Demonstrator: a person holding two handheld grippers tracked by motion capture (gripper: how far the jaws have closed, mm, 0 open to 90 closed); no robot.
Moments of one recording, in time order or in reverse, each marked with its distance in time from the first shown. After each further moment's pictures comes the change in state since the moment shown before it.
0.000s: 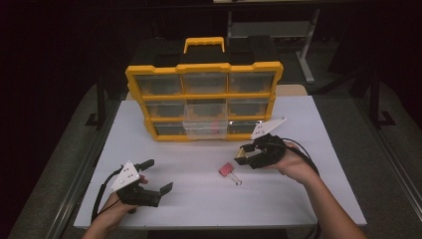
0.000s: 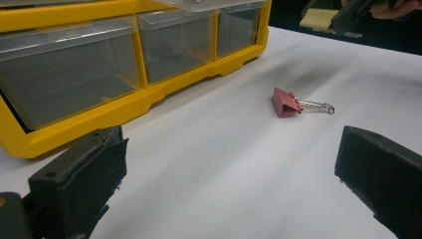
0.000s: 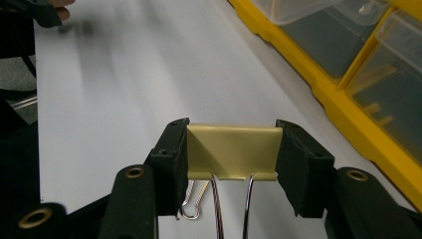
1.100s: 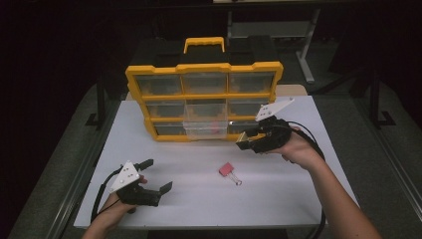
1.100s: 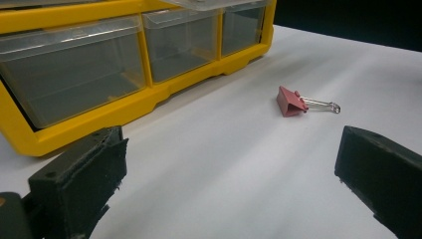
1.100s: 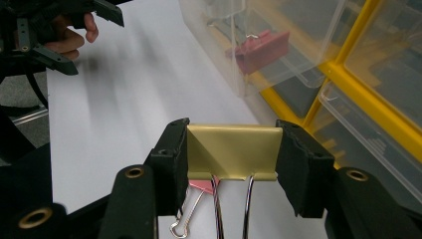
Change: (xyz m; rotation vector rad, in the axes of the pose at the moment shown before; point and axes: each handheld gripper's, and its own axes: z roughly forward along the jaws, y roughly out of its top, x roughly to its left) left arm 0.002 0.001 -0.001 0.004 0.014 0.014; right arm -0.010 0.035 -0.030 -0.051 -0.010 -0.002
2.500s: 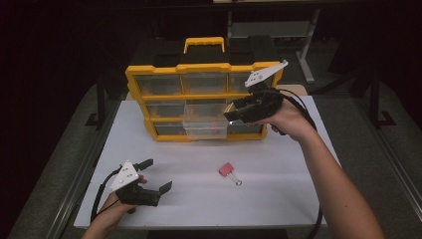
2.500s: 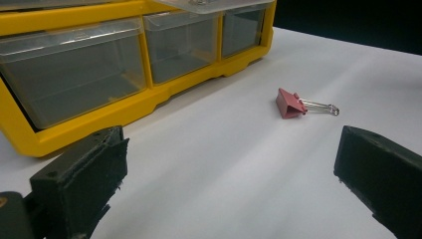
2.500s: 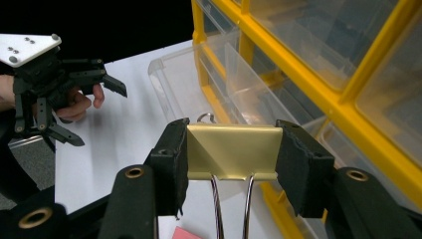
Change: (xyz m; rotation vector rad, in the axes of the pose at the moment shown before) left arm 0.000 0.001 -0.001 -0.006 -0.002 0.001; right arm -0.011 0.080 -0.014 -0.075 0.007 -0.046
